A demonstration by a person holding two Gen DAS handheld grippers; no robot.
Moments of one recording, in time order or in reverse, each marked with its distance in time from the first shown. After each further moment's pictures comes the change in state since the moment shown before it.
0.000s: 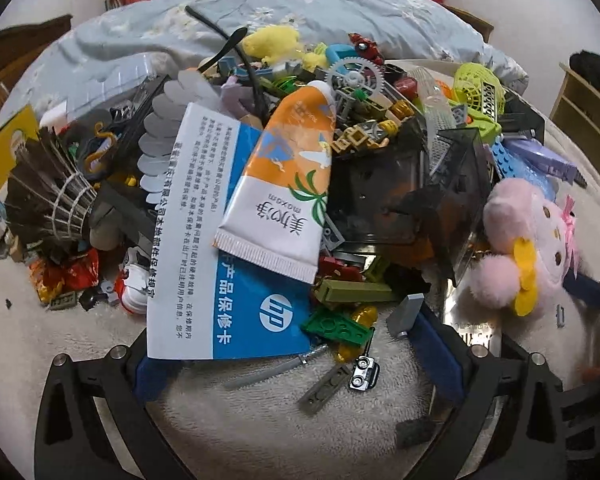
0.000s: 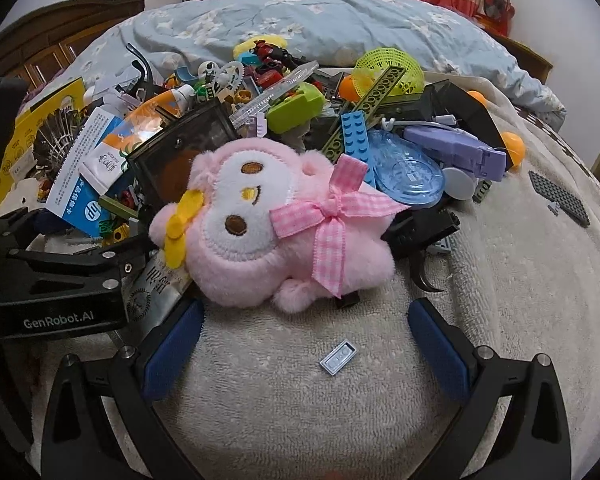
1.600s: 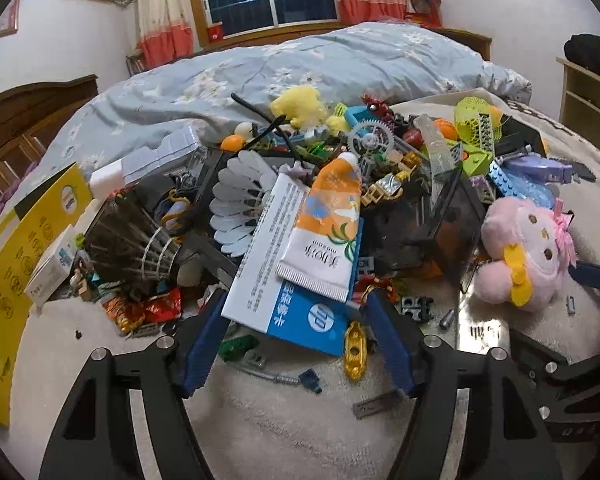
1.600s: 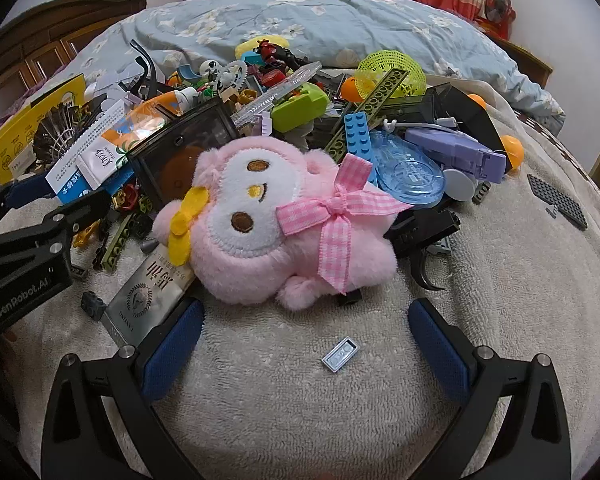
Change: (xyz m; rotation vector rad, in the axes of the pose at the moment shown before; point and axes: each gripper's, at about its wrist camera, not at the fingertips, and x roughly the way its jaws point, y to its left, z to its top) left arm -0.038 0.001 -0.007 0.098 -0.205 0.151; right arm -0.001 0.005 0.000 -0.005 0.002 -0.007
